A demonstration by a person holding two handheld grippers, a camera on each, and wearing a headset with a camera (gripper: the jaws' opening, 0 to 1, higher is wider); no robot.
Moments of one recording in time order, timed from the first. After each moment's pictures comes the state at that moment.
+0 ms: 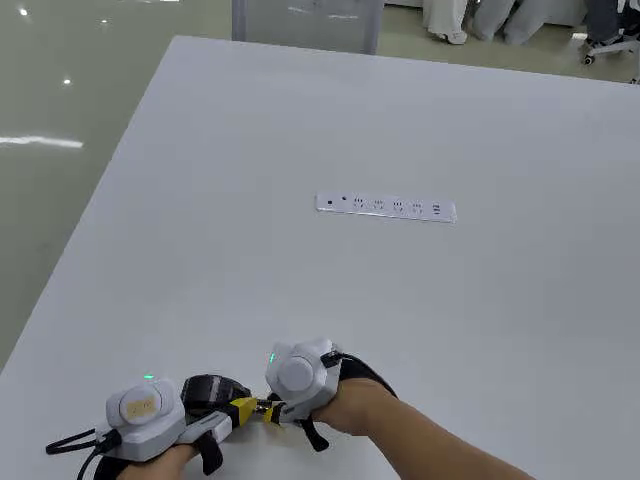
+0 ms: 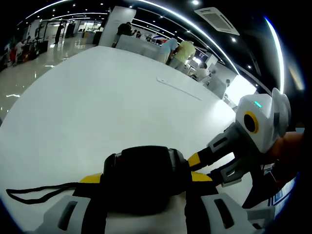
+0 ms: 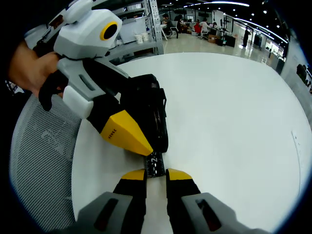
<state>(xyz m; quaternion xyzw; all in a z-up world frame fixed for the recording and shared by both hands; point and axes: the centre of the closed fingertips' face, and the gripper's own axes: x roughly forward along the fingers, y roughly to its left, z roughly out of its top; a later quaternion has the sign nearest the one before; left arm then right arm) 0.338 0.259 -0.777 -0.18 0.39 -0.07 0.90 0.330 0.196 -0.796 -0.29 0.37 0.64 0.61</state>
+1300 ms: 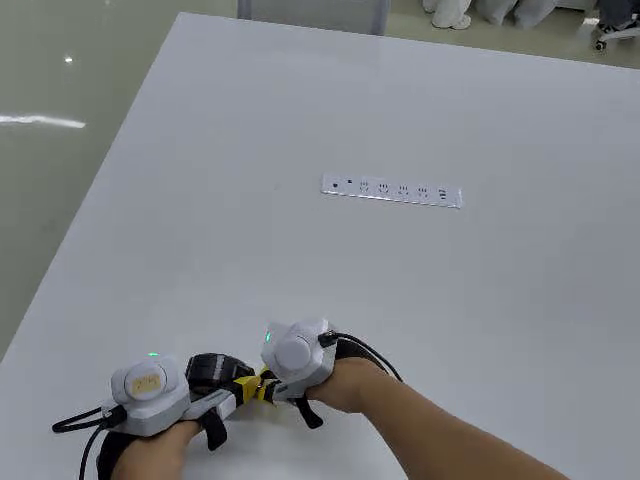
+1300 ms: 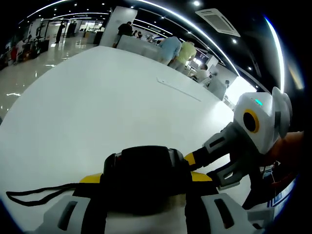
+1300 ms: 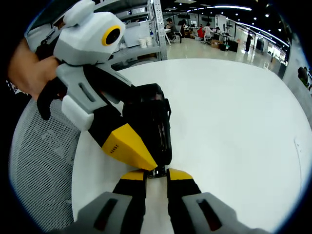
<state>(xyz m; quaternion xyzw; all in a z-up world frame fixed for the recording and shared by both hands) 0.338 0.260 -0.778 -0.19 0.38 -0.07 0.90 0.327 0.212 -0.792 -0.28 0.35 0.65 0.61</state>
